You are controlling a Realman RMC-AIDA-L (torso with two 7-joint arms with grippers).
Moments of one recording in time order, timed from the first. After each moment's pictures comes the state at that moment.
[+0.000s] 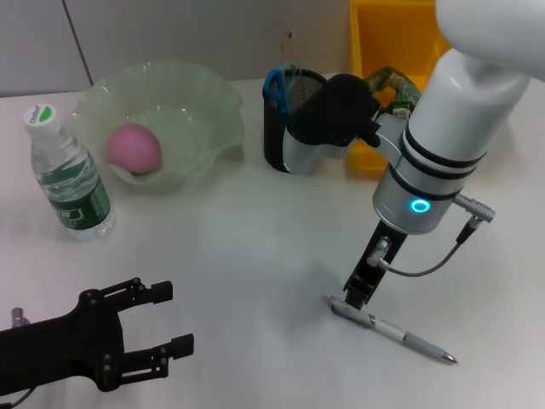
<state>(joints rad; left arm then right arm) -0.37 -2.04 0.76 0.44 1.92 1.70 -1.05 0.88 2.08 -1.62 -0.99 -2.53 -1.58 2.74</state>
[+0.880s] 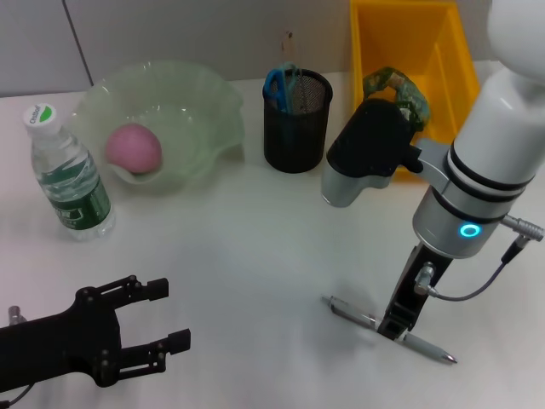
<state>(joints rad) -0.37 -2.03 0.75 0.44 1.92 1.69 -1.06 0.74 2.09 -1.61 -1.17 -2.58 -1.69 2.62</state>
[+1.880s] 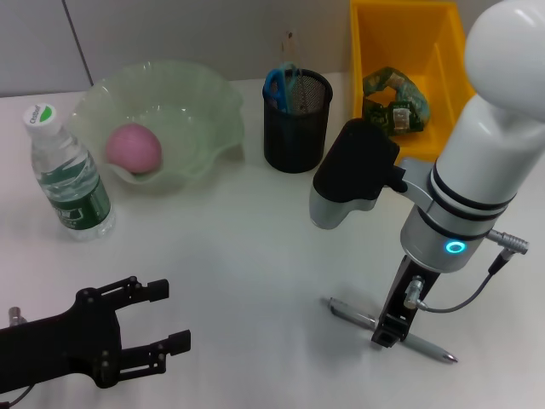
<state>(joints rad) -0.37 -2.03 0.75 0.44 1.92 1.69 -1.06 0.73 2.09 -1.70 -1.15 -2.57 -1.62 2.64</state>
